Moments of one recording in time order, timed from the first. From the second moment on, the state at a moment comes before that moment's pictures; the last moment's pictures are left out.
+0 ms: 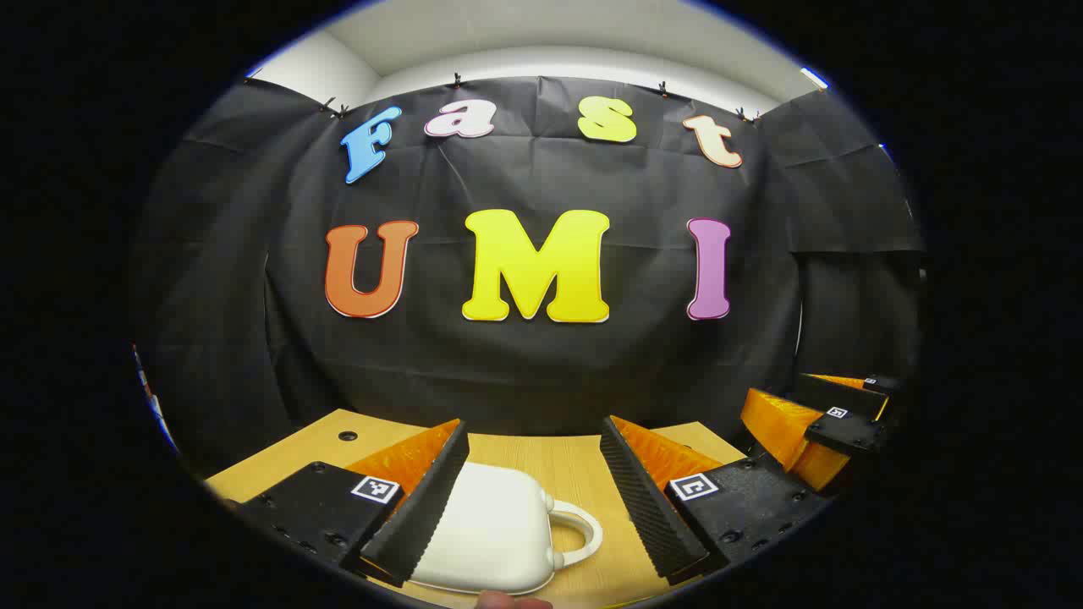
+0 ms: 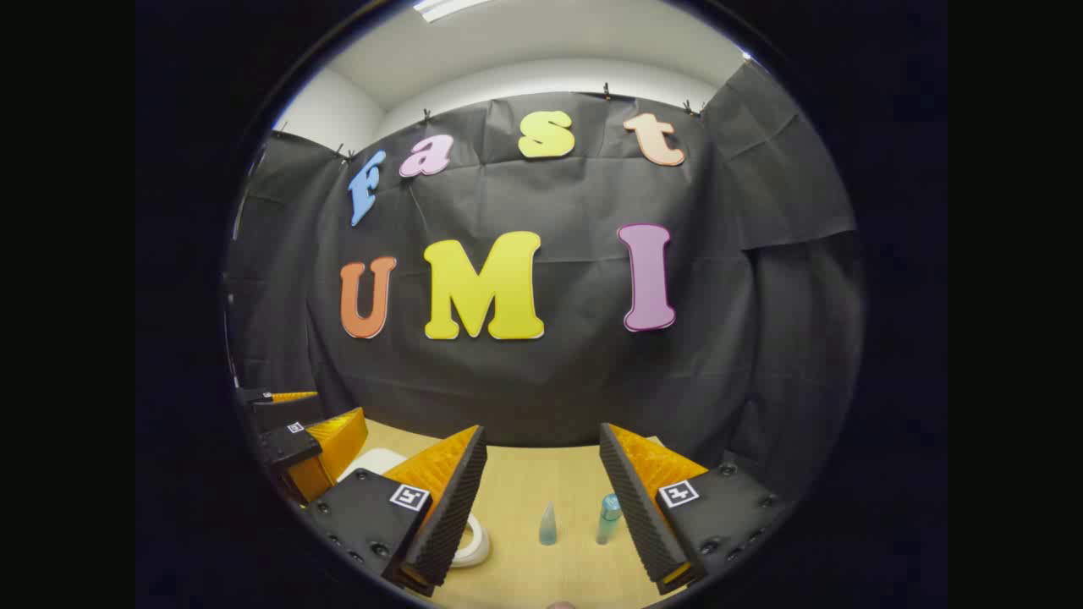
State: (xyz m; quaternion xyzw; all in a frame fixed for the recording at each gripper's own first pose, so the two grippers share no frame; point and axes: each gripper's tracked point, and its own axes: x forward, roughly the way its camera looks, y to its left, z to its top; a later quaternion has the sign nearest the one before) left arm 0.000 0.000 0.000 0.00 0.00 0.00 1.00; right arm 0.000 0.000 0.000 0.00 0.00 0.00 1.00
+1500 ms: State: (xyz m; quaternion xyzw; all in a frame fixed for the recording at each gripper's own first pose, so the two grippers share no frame) left arm -0.009 -0.047 -0.126 0.13 0.16 -0.07 0.98; right arm -0.016 -0.056 -0.051 -0.01 0.07 -0.01 1.00
